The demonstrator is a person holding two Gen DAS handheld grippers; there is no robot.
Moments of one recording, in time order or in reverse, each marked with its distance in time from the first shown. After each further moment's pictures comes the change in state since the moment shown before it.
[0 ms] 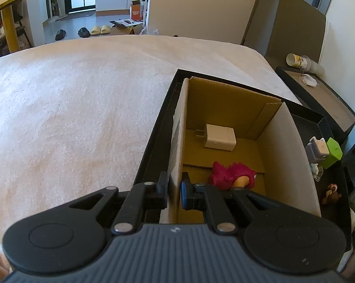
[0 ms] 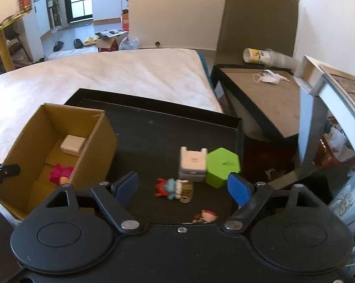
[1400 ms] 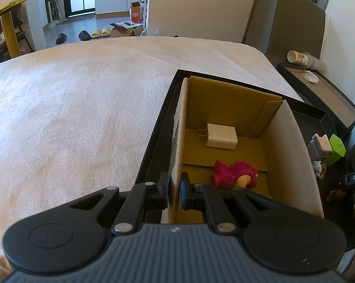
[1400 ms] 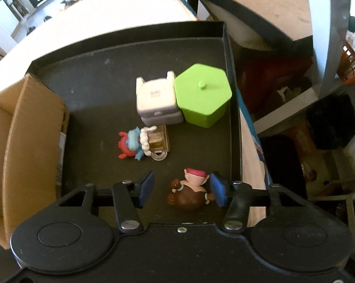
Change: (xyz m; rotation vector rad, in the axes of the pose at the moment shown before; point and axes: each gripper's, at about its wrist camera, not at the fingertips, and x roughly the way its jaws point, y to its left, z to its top) left arm 0.001 -0.004 -0.001 0.023 -0.004 0.021; right arm 0.103 -0.054 -0.029 0.232 0.367 0.082
